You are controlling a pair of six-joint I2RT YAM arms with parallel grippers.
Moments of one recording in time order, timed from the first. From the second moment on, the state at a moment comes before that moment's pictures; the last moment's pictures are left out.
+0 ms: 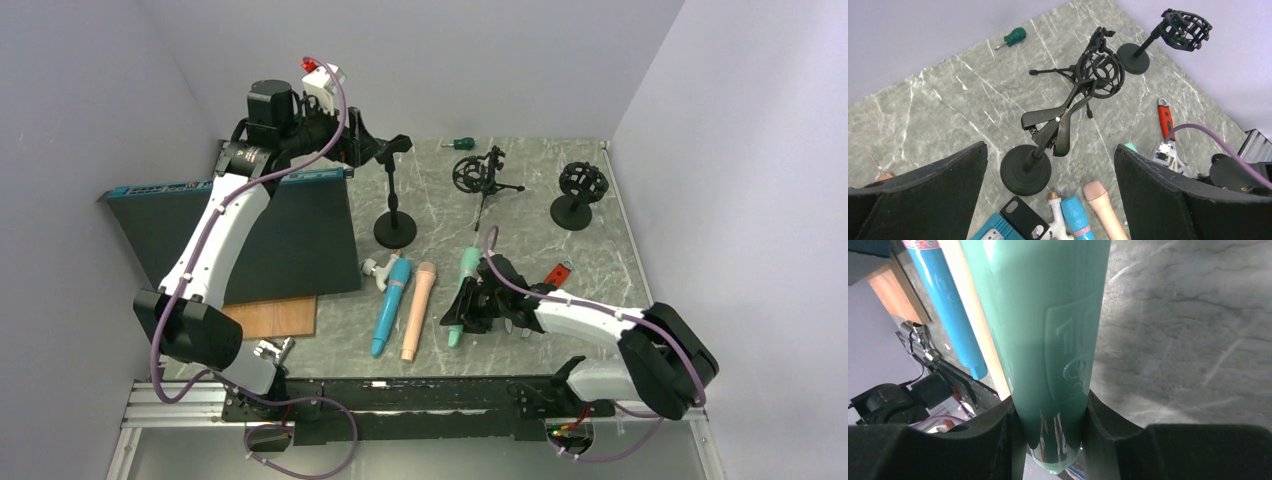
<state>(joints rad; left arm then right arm) -0.25 1.53 1.67 -0.45 0.56 -0.08 0.69 1.24 0.48 -0.14 -0.27 1.03</state>
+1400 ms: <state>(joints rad) -0.39 1.71 1.81 -0.53 0.36 0.12 0.73 1.41 0.59 -0.06 -0.31 0.88</state>
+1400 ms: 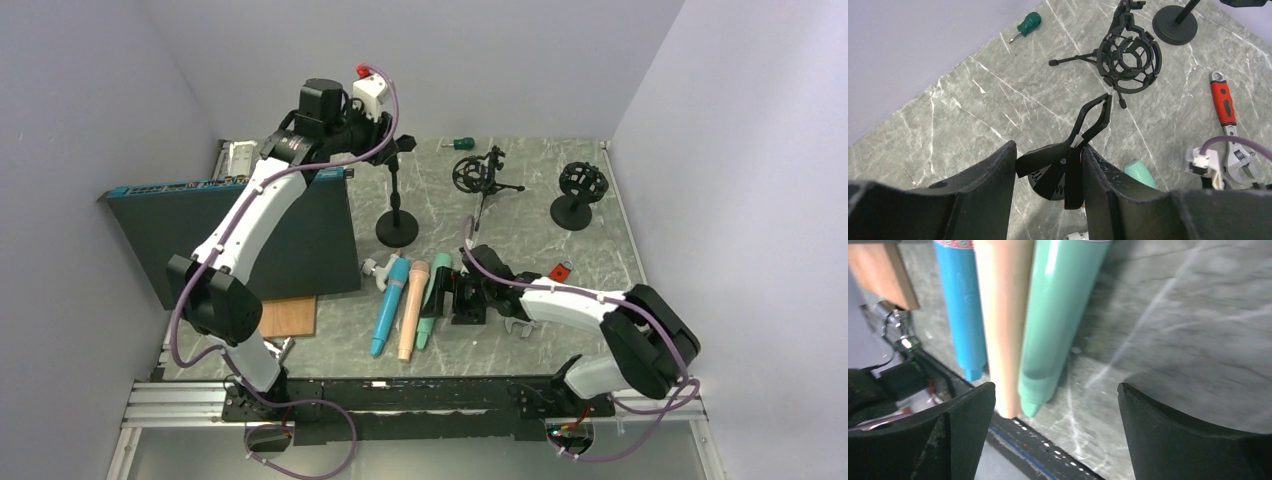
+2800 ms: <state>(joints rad) -0.46 1.82 1.81 -0.63 0.23 0.13 0.43 0.98 1.02 -0.50 -0.10 0.38</state>
